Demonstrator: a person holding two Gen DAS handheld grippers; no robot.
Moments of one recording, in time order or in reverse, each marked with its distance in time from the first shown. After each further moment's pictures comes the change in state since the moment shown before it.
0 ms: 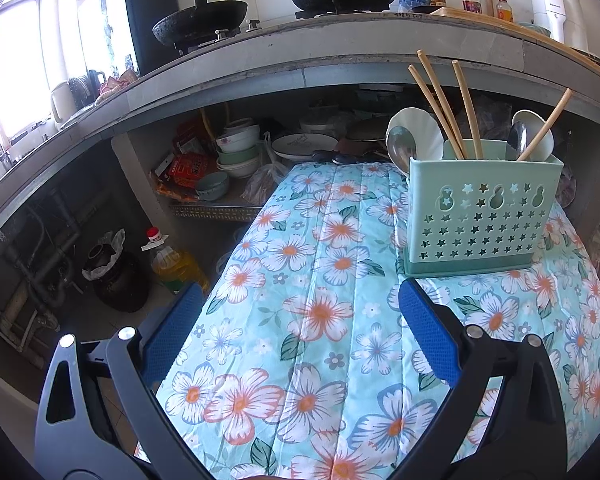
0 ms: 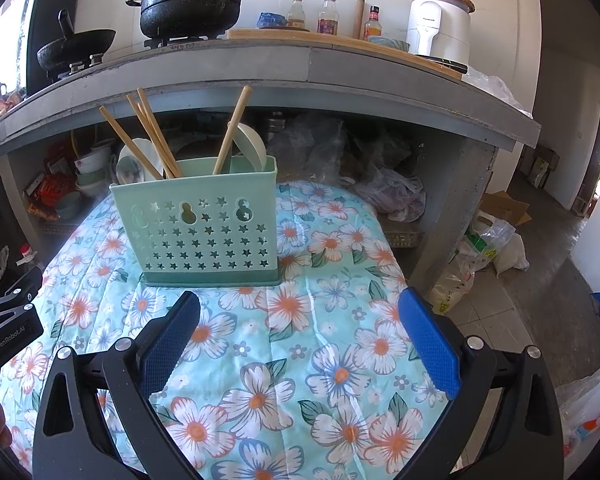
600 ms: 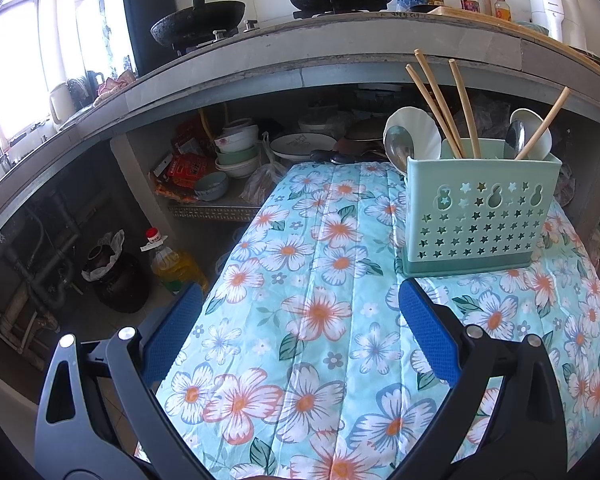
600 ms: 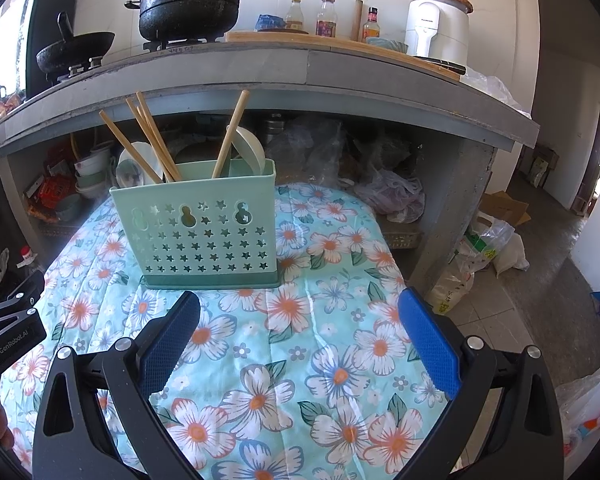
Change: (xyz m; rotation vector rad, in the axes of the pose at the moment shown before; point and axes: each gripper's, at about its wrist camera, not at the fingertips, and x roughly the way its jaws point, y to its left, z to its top) left arm -0.001 0.000 0.001 0.005 0.001 -0.003; right arm 0.000 -0.001 0.000 0.005 -0.003 0.001
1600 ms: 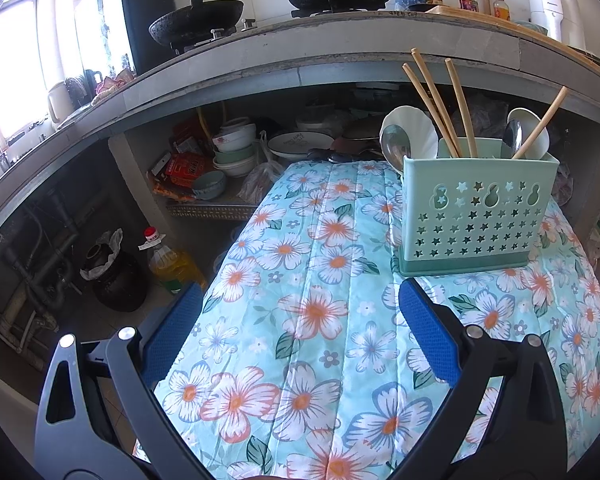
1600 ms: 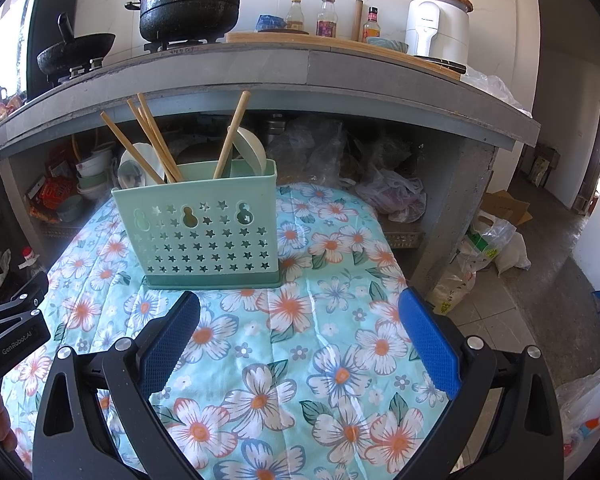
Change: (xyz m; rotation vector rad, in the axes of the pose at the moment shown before) left arm 0.000 -0.002 0.000 0.003 0.006 -0.006; right arm 0.000 -0.001 0.001 0.002 0.002 0.004
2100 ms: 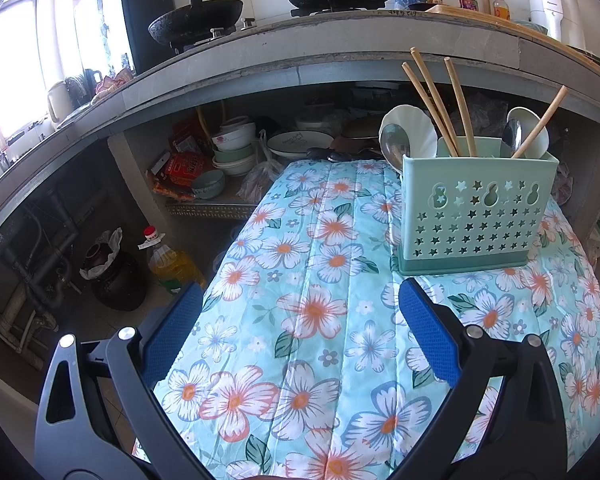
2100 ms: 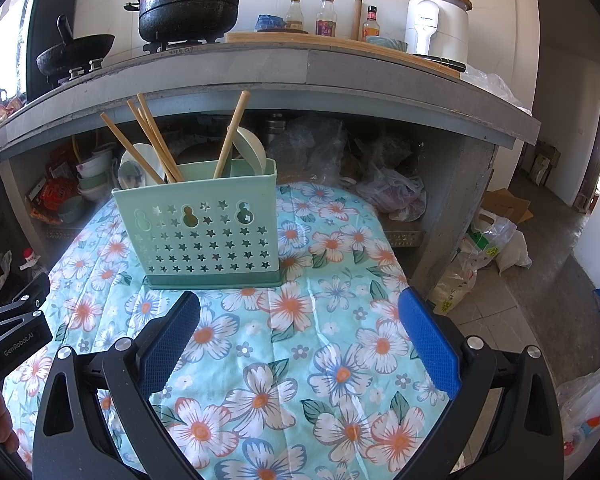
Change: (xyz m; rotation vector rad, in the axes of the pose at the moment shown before) left arm 0.000 0.000 0.000 -0.001 0.003 -0.002; right arm 0.000 0.000 0.000 0.002 0.001 0.002
